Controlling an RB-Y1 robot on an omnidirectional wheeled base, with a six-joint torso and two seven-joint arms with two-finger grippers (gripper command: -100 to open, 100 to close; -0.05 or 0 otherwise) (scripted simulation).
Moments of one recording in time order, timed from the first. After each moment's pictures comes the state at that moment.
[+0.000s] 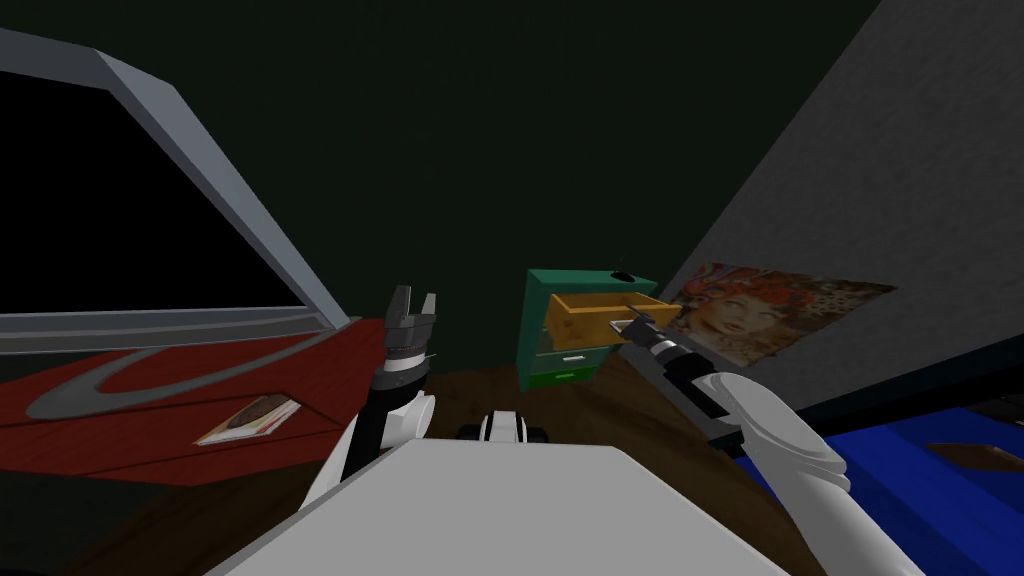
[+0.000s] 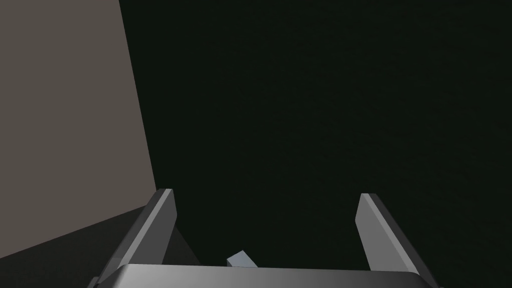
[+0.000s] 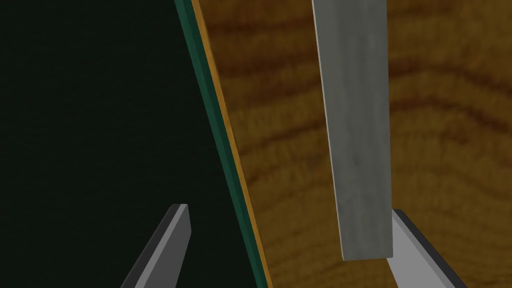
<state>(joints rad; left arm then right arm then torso) 0.46 -0.03 -0.07 -2.34 -0.10 -0.58 0.00 0.19 -0.69 -0.51 -1.72 1.19 -0.50 0.93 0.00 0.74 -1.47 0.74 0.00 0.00</state>
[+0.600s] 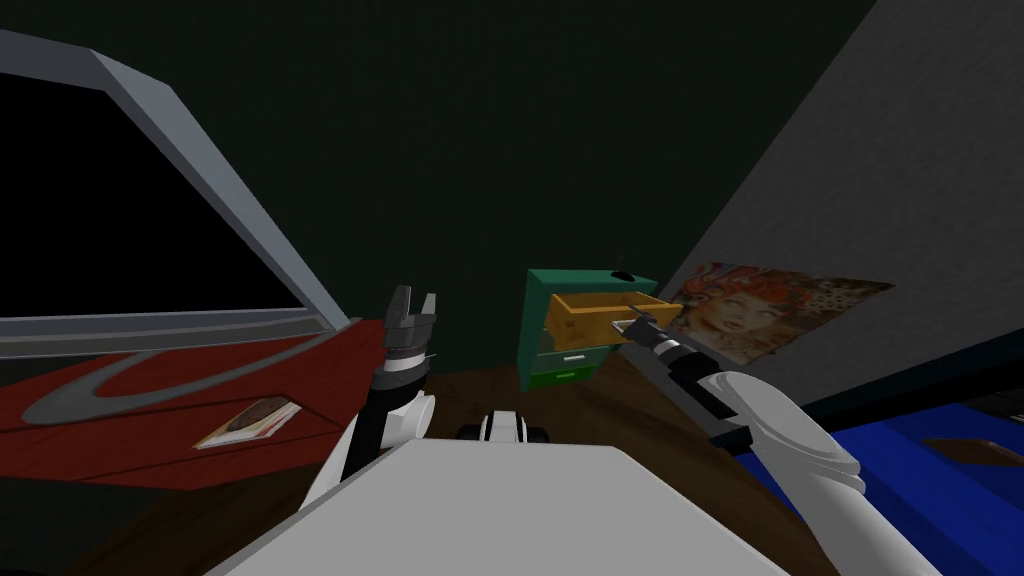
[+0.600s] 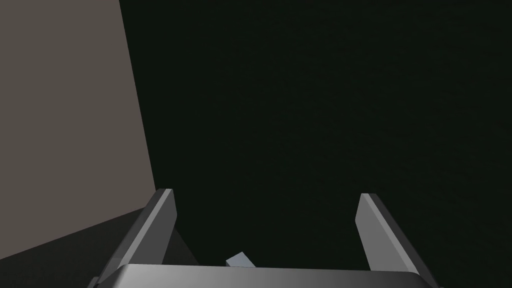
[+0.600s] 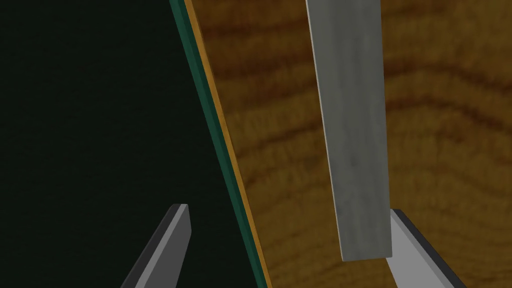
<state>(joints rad) 0.46 -0.03 -0.07 -2.34 -0.10 -0.58 0.00 0.20 -0.73 -0.51 -1.71 1.19 -0.51 0.89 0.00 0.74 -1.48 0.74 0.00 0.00</state>
